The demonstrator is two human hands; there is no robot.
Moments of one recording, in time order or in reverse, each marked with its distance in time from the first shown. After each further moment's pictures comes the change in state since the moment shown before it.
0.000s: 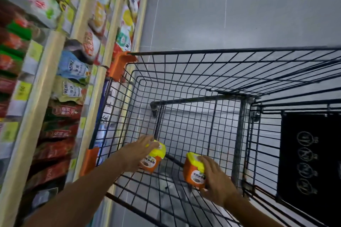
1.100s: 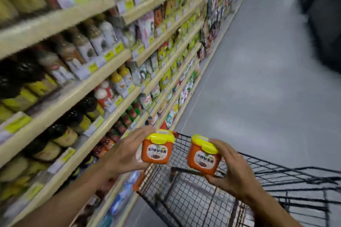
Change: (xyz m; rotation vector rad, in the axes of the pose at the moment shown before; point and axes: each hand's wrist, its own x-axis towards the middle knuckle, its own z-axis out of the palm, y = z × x) left_hand -0.360 0.130 -0.273 -0.217 1.107 -0.145; right_hand -0.163 -0.249 -0.398 -0.131 0.582 -0.691
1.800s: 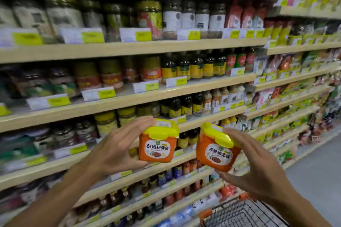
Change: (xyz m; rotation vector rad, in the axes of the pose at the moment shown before) left_hand -0.318 0.158 -0.236 0.524 0.557 -0.262; right_hand 0.068 -0.307 -0.052 0.043 0.036 -0.791
